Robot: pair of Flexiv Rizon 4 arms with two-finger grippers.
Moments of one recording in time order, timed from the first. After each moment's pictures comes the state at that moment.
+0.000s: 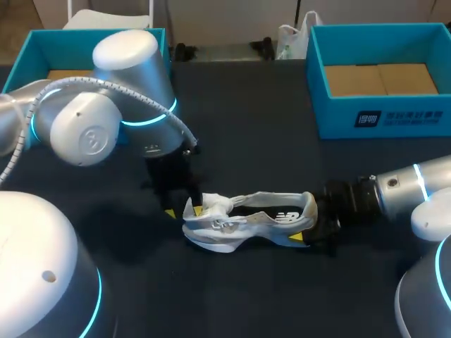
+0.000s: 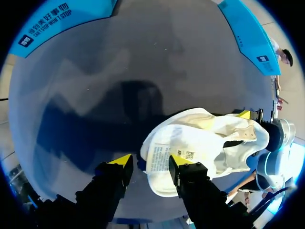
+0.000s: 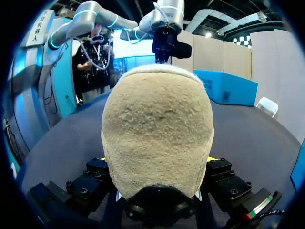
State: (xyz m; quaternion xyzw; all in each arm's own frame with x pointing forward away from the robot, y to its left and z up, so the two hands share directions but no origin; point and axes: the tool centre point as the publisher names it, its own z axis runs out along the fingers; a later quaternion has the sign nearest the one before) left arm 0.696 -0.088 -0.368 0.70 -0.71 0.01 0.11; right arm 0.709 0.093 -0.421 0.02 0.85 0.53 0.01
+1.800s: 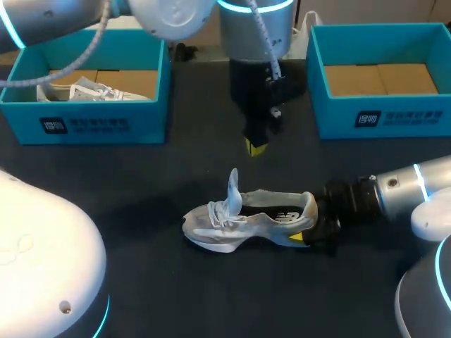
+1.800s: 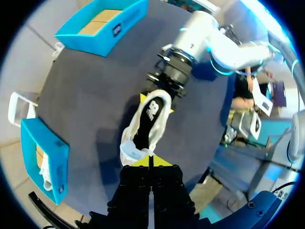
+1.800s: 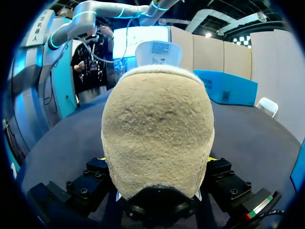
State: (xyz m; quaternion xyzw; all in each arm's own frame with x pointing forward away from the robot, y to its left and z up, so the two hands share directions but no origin) left arm 0.702 -0.217 -0.181 0.21 -0.97 -0.01 0.07; right arm 0.709 0.093 -0.421 0.02 0.85 0.53 0.01
